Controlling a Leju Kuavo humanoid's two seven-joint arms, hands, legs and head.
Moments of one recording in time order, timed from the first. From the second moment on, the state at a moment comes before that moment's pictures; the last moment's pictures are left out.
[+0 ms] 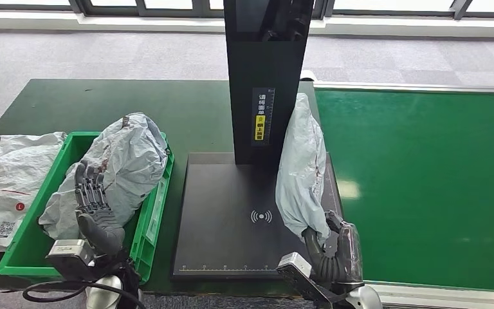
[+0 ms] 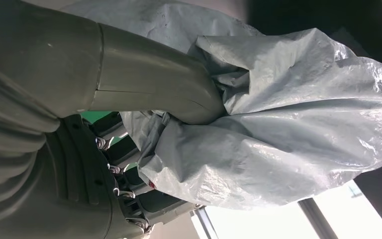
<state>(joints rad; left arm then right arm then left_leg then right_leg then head) 0.05 -0.28 0.00 -1.59 -0.11 0.27 -0.68 0.21 0.16 0.15 -1.51 1.04 -0.42 -0.30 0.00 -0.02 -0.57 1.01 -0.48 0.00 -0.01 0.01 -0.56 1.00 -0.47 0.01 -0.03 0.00</state>
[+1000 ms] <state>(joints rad) 0.08 -0.29 0.00 -1.58 -0.11 0.33 -0.67 0.11 0.17 0.31 -1.28 0.77 -0.28 -0.37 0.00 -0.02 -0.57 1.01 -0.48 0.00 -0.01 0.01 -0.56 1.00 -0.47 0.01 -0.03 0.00</state>
